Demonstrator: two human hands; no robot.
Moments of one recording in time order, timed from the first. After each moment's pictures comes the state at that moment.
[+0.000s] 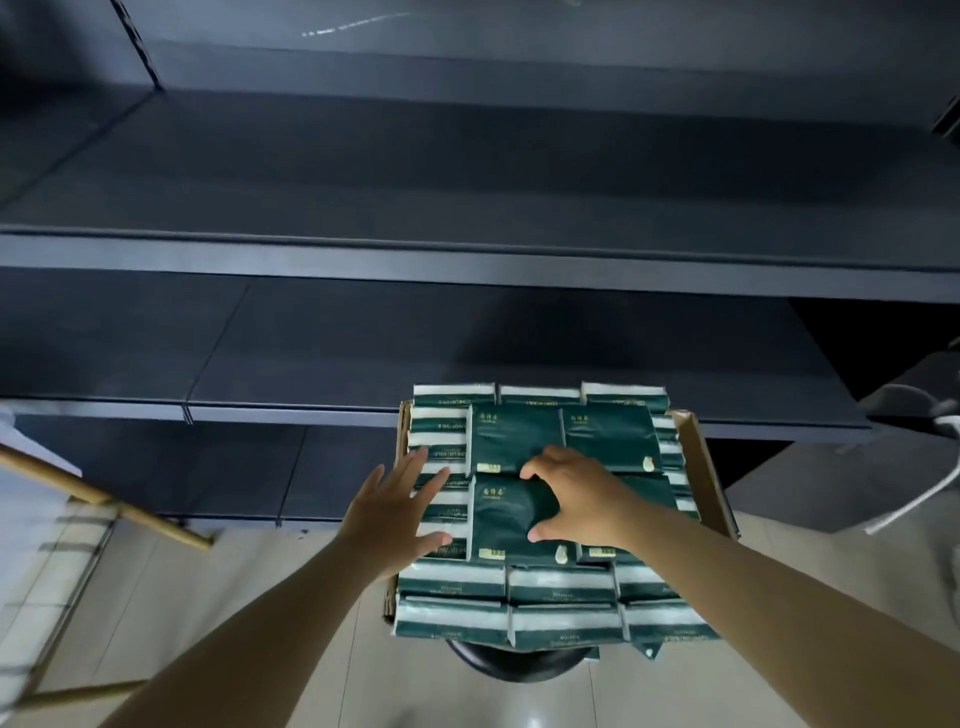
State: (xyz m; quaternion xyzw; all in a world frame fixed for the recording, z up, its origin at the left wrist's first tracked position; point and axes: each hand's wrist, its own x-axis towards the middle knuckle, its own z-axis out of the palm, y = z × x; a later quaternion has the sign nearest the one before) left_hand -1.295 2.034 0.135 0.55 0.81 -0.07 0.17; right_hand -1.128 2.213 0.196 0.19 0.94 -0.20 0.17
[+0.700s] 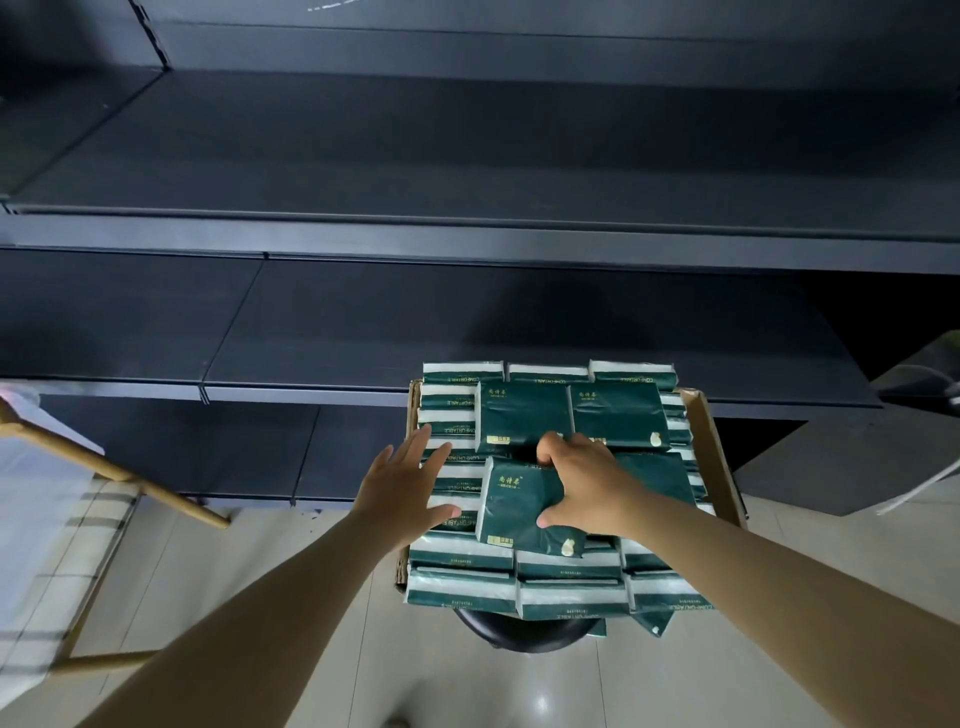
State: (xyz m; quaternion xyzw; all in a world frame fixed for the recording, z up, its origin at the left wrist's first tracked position) left_hand -1.287 2.034 0.141 0.52 0.84 -0.03 0.15; right_hand -1.119 2.196 0.201 0.22 0.94 -0.23 0.14
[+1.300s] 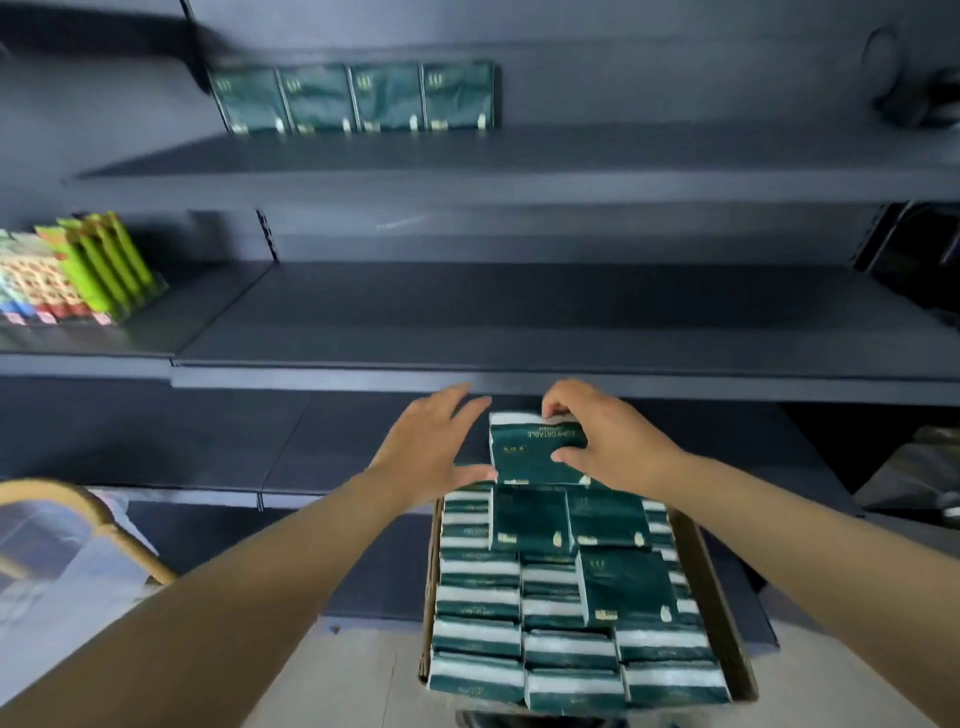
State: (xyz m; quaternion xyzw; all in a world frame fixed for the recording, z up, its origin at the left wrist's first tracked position) left_hand -1.296 2.059 0.359 0.60 0.79 0.08 -0.06; right_hand -1.123 2.208 0.396 0.15 0.96 -0.22 -0.09
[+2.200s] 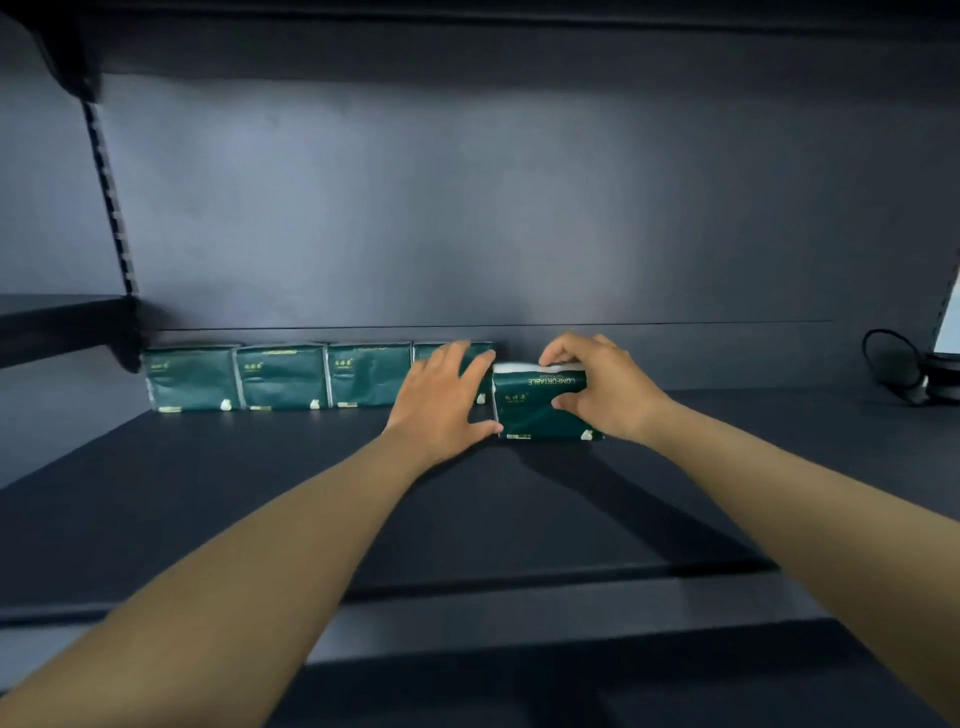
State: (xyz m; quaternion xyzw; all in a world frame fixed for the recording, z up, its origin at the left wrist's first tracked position) left_hand -1.551 2.312 0.597 0.58 0.75 0.14 -0.29; right_hand -1.374 2.411 0.630 0.24 0.90 -0.16 -0.32
